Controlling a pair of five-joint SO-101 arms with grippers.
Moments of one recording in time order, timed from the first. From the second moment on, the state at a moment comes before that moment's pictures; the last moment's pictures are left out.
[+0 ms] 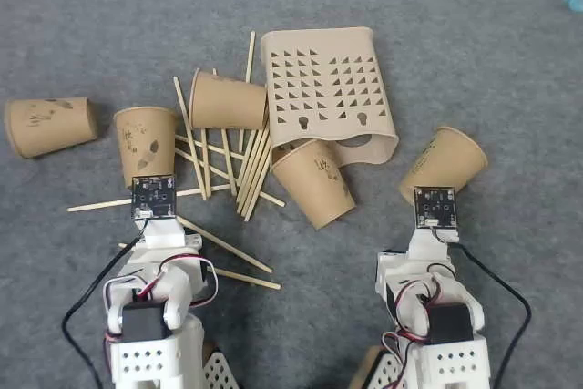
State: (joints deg) left arm -10.7 -103.3 96.7 72.4 5.1; right arm -9.8 -103.1 95.2 74.6 -8.5
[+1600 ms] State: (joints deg) left arm -28.5 -103.3 96.9 64.0 4.9; right arm -14.4 -102.9 95.2 30.2 8.7
